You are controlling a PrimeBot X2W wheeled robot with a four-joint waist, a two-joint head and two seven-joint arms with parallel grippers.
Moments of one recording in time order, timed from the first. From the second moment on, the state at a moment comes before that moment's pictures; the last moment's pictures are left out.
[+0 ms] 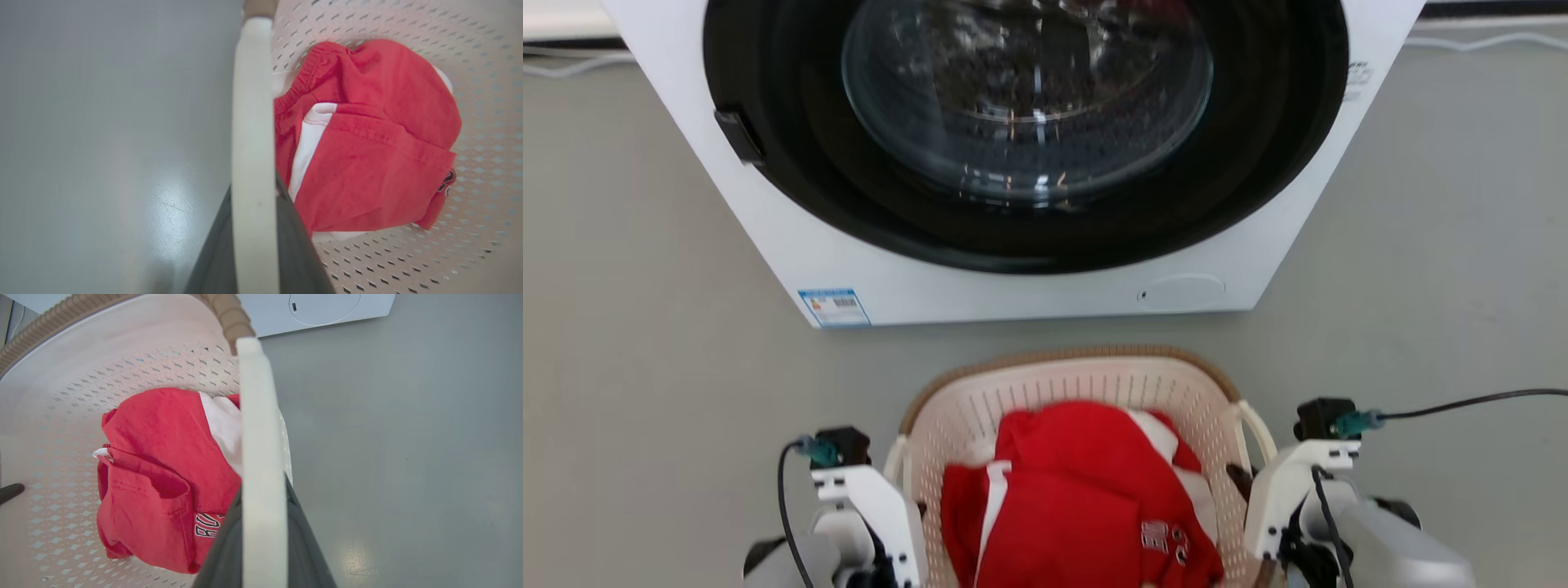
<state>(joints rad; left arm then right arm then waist) -0.58 0.12 -0.97 1.20 -1.19 -0.12 0.07 -0.61 -0.15 0.96 1.14 1.17 0.12 0.04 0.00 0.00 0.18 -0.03</state>
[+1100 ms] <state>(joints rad) -0.84 0.16 -1.04 1.17 -1.18 -0.12 -0.21 -0.83 -0.14 0.98 1.17 1.20 0.12 -0.22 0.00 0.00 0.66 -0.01</state>
